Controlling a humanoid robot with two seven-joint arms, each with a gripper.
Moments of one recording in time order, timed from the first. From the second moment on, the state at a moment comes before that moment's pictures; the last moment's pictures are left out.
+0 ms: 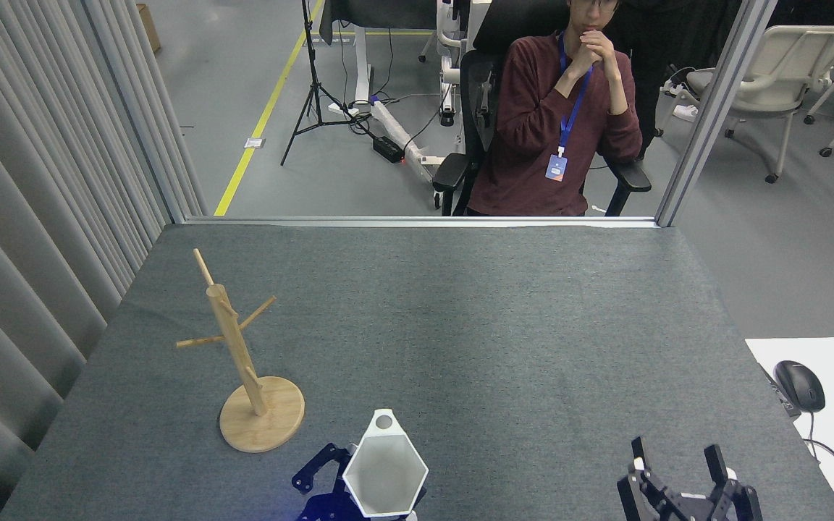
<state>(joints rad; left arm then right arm) 0.16 -0.05 -0.16 -1.66 -2.01 -0.54 0.50 0.30 -0.02 -0.15 -1.68 1.33 -0.15 -0.28</state>
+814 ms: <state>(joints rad) 0.18 -0.04 0.27 -1.70 -2.00 -0.35 0.51 0.44 -0.05 -0.17 -1.67 1.36 -0.20 -0.30</state>
